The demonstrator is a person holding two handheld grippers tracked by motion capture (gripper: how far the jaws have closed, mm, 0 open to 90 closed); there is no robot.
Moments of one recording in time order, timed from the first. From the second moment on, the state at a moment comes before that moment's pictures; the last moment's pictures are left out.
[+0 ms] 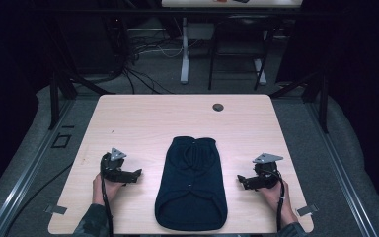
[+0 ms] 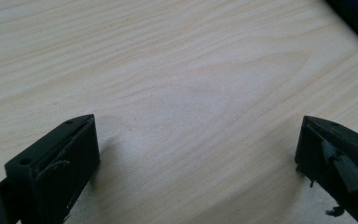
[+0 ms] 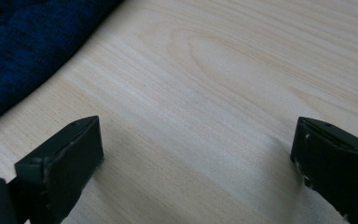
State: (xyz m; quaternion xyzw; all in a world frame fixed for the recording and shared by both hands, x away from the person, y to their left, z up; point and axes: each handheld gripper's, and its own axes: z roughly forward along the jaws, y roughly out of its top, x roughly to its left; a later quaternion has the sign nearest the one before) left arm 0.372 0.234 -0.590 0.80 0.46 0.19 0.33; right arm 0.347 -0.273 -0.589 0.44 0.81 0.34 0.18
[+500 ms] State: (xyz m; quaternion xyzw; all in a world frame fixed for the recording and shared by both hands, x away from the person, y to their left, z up) left arm 0.374 0.225 -0.584 0.81 0.45 0.18 0.34; right arm 0.342 -0.264 -0.572 0.45 0.80 0.36 0.18
